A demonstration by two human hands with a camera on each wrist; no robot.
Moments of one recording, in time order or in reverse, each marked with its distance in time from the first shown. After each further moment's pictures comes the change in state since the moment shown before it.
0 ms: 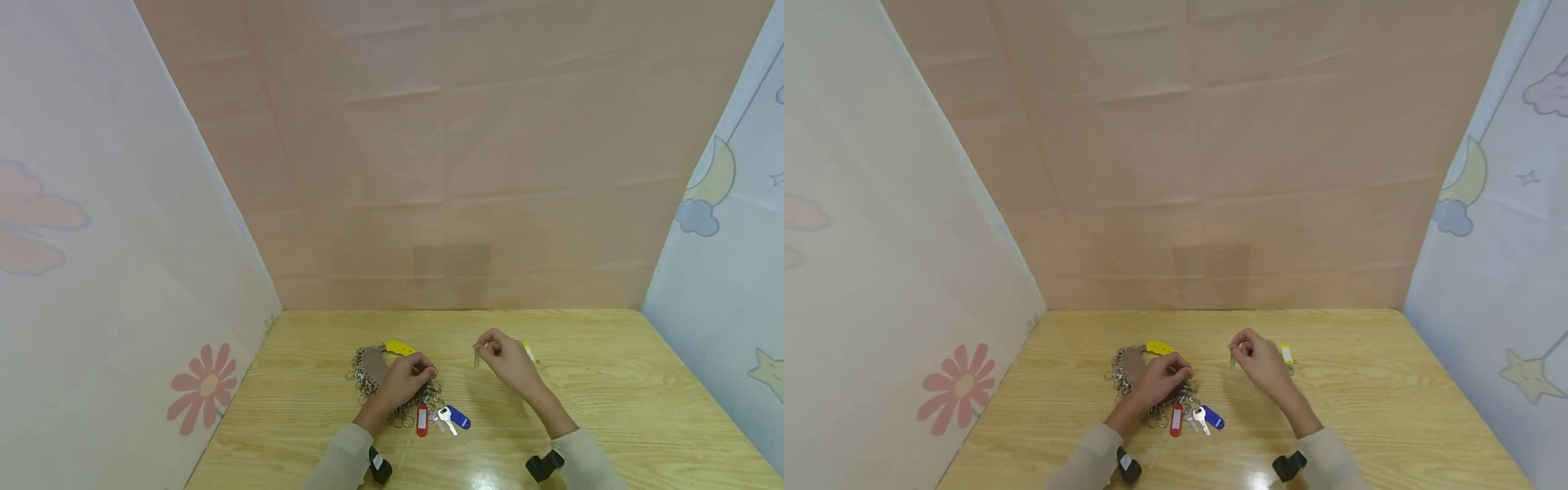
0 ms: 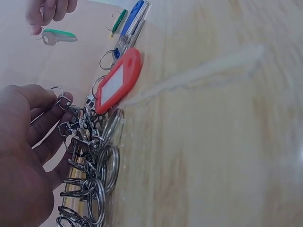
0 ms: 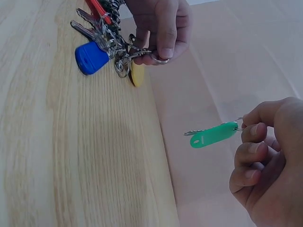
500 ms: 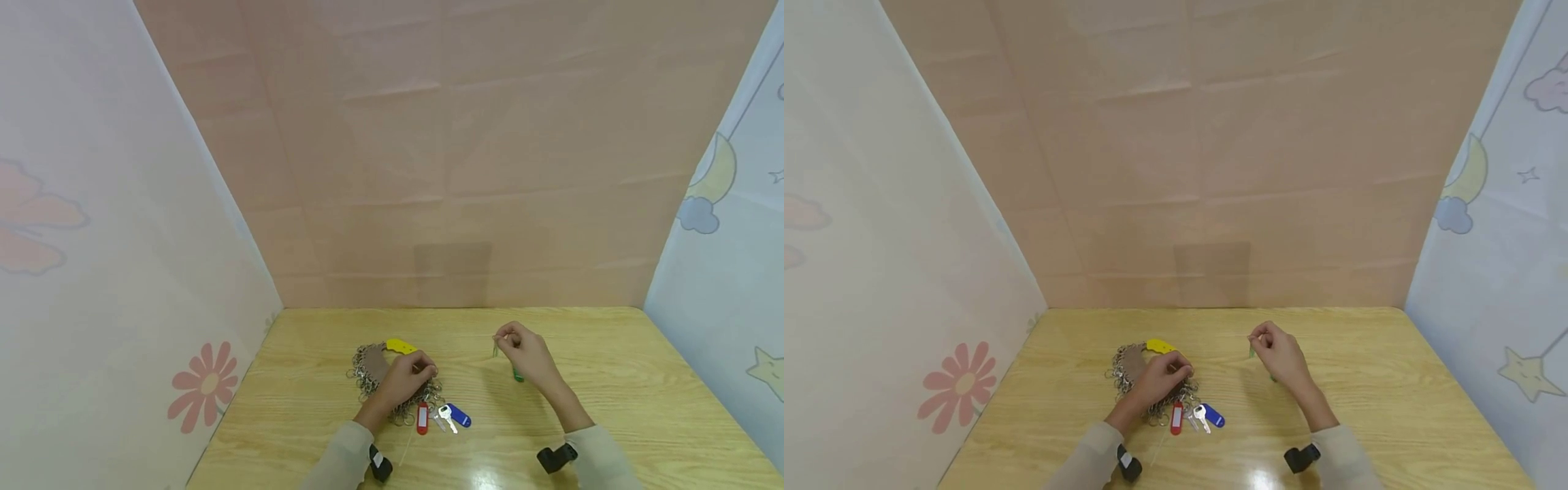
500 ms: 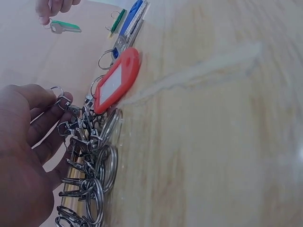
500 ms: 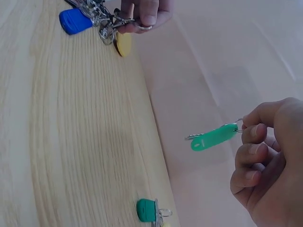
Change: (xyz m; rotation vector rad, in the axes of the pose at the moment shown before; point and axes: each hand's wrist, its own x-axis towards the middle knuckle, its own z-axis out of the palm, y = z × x) left_hand -0.001 0.002 0.000 0.008 -0.003 0.004; right_hand -0.001 0.015 -0.029 -0.046 0.036 0.055
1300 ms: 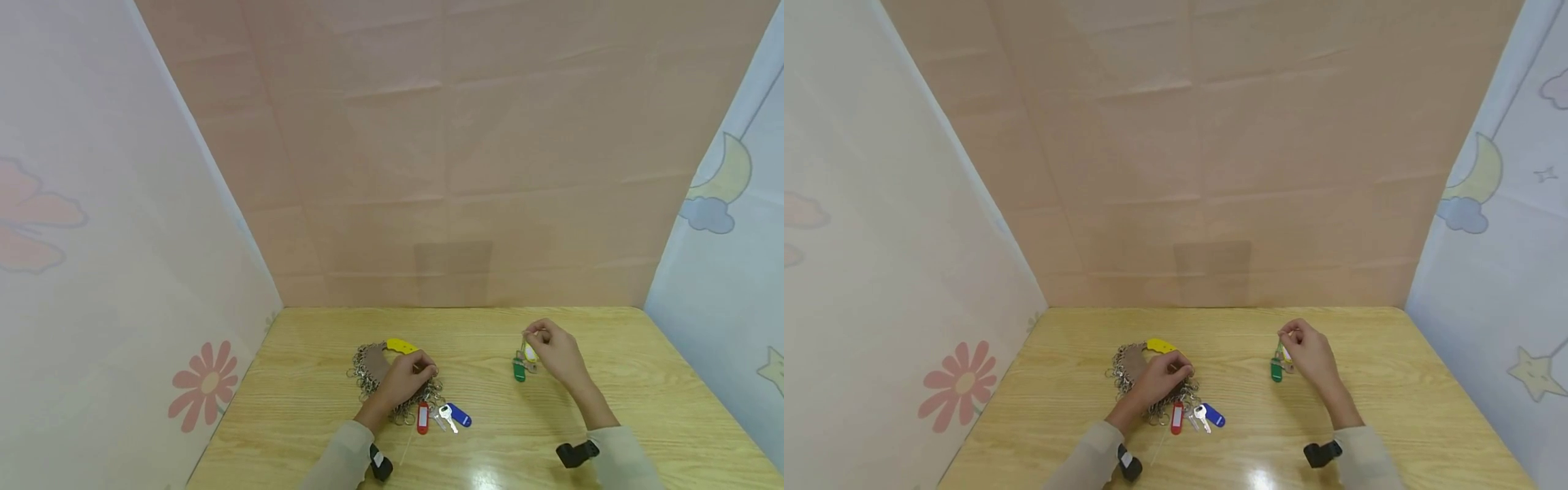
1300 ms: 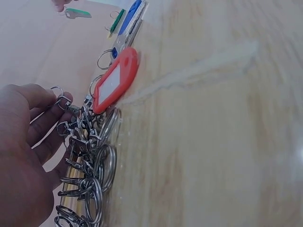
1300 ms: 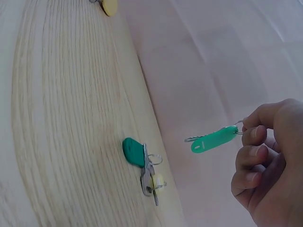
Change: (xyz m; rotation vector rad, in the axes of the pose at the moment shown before) left_hand 0.000 -0.002 0.000 0.004 0.001 0.011; right_hand -0.003 0.027 -0.037 -0.075 0.073 0.057
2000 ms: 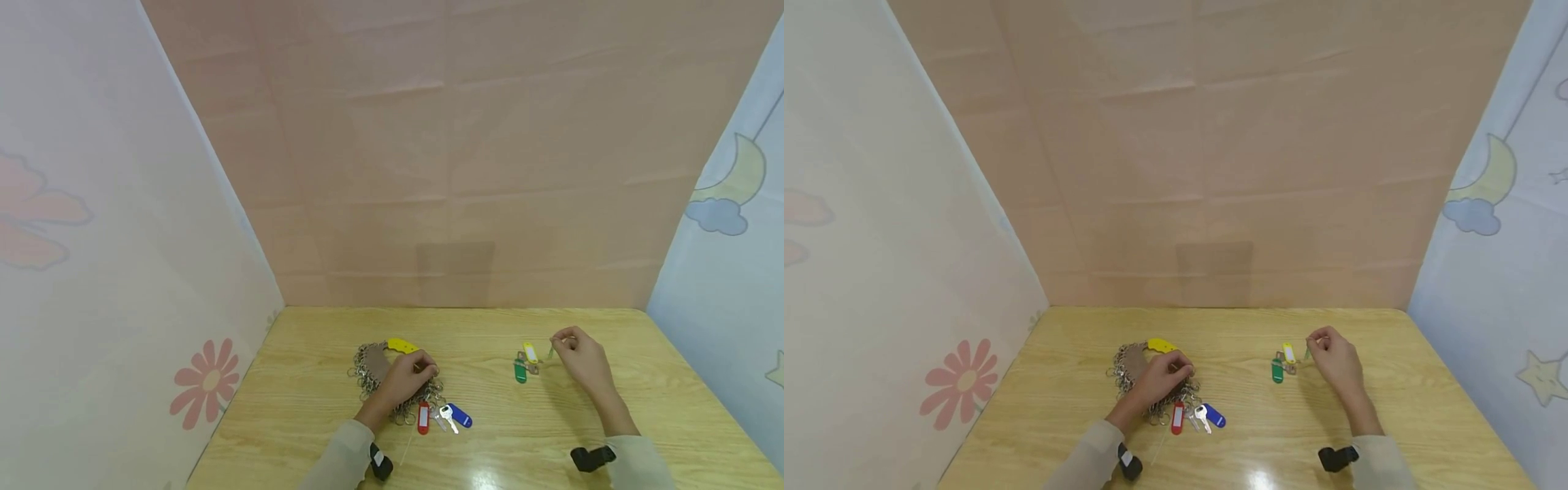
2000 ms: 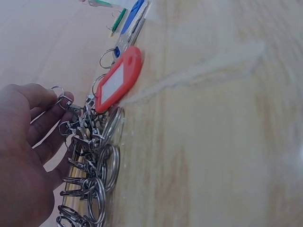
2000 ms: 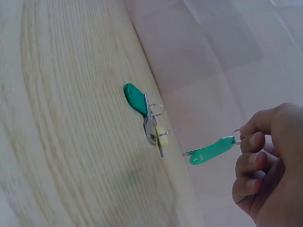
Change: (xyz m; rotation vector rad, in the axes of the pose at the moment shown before) left_hand 0.000 0.004 -0.001 -0.001 -0.003 -0.028; right_hand -0.006 0.039 -0.022 -0.111 0.053 0.111
